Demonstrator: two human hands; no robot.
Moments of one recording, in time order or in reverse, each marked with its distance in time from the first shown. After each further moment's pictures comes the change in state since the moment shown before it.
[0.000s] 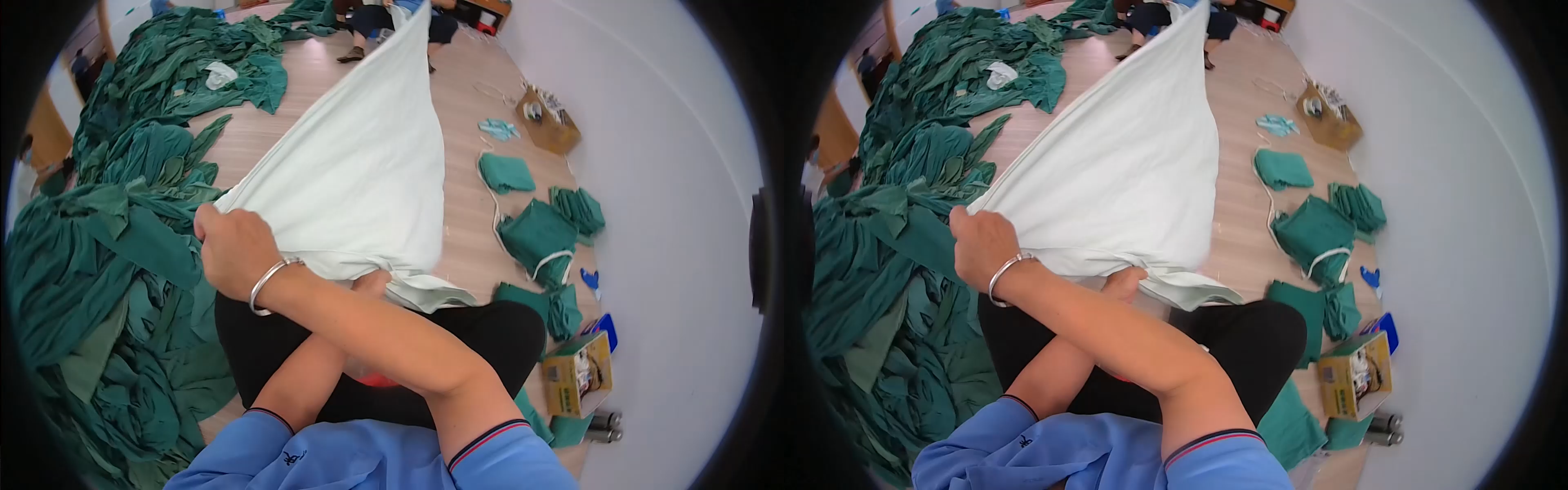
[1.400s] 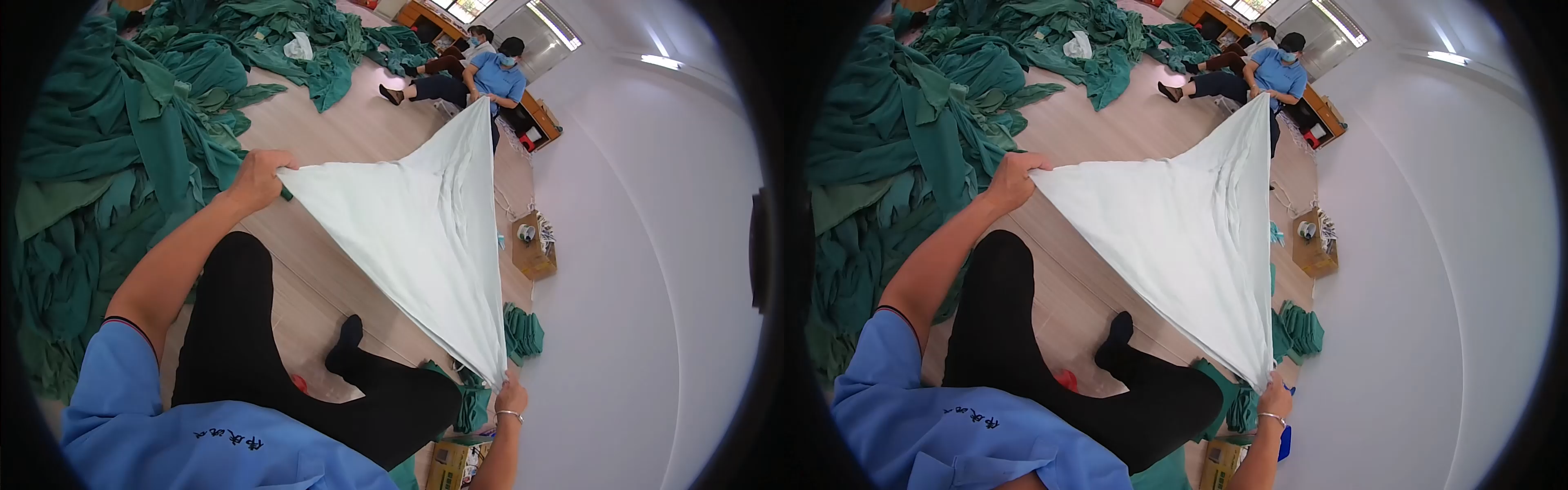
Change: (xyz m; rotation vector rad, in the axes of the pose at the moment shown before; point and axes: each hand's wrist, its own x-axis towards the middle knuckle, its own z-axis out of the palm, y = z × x) left_hand 0.022 0.168 -0.223 0.443 0.524 0.508; right_hand -0.309 0.122 -0.382 -1.299 -0.027 0.810
